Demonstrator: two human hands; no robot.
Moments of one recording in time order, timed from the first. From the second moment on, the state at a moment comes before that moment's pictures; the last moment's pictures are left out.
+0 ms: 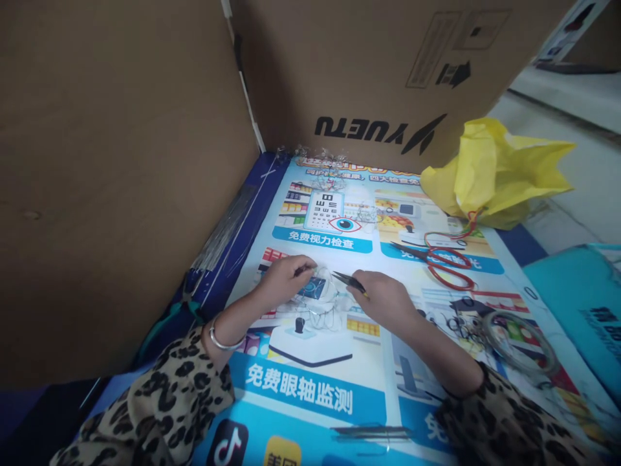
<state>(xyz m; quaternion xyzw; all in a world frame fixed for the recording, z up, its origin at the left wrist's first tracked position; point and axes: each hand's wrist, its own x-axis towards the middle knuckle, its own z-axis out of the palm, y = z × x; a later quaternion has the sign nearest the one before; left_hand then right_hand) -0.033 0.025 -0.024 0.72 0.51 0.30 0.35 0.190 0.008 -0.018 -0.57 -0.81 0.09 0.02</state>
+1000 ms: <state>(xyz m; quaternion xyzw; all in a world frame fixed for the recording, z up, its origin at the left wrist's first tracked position) -0.031 0.022 -0.010 0.63 0.48 0.35 0.50 0.156 0.017 -0.017 -0.60 -0.68 0.31 0.28</state>
